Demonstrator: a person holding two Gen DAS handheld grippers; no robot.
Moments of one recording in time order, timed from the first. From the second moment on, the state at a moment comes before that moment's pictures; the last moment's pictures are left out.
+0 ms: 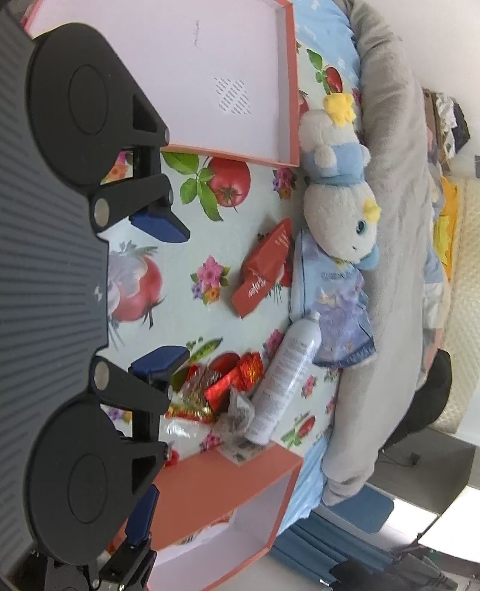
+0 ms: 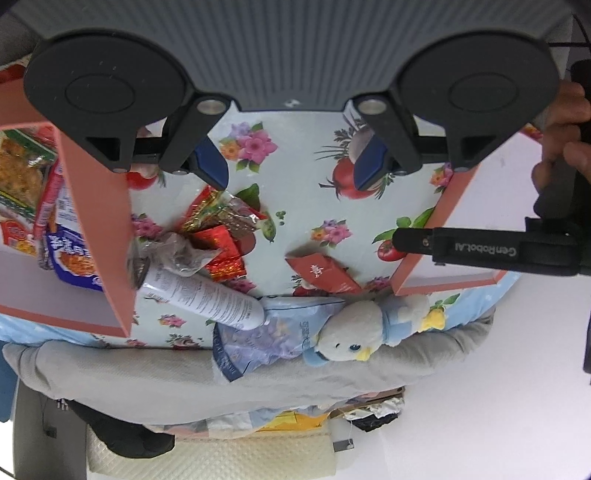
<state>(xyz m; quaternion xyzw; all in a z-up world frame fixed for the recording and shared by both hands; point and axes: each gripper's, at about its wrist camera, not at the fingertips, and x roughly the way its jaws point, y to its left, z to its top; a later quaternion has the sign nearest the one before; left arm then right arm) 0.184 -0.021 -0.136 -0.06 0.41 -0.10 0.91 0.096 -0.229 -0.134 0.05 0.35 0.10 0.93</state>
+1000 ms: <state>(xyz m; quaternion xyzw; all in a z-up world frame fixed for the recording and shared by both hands) 0.353 -0.038 -0.225 -0.19 0.49 -0.07 0.85 0.246 -0.268 -0.185 -0.02 0.35 -0.01 0.94</state>
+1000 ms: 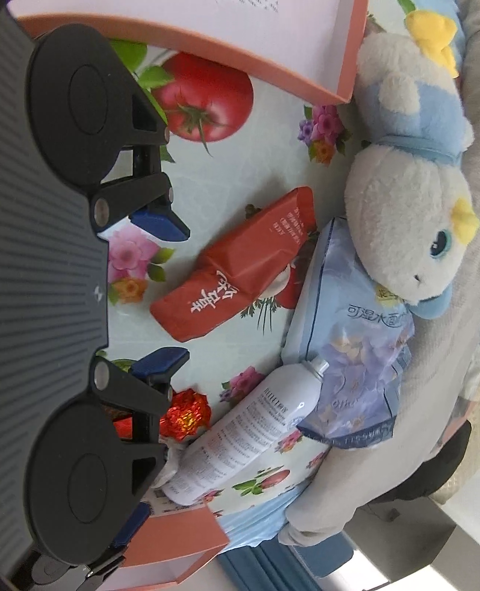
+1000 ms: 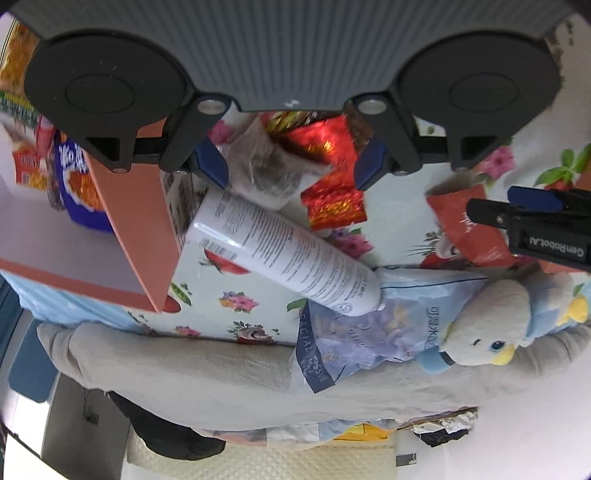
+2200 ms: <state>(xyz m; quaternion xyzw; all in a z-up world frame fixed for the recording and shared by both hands) 0.376 -0.053 -0.239 -0.25 0.49 0.01 0.83 0.271 -0.253 -0.224 -0.15 0.37 -0.04 0.92</state>
